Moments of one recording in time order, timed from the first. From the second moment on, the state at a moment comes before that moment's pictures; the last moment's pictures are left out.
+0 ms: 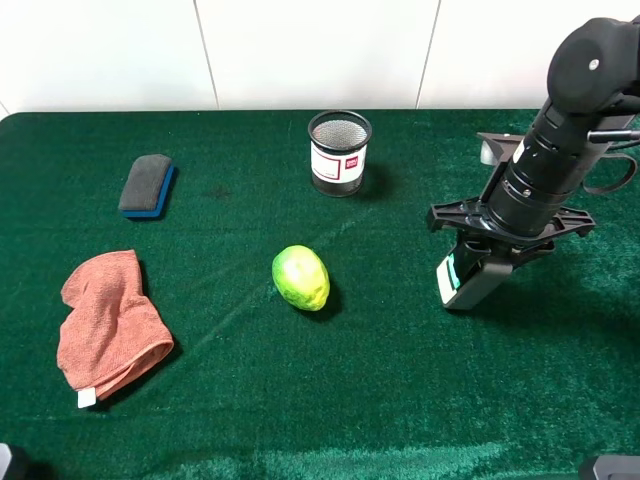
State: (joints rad) left arm -0.10 -0.01 -0.50 0.02 1.06 0.04; right arm 0.39 1.70 -0.85 0.17 0.81 0.17
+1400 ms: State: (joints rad) left arm -0.10 -0.01 -0.50 0.02 1.06 0.04; right arm 0.42 1.60 -1.07 0.17 1.15 0.20
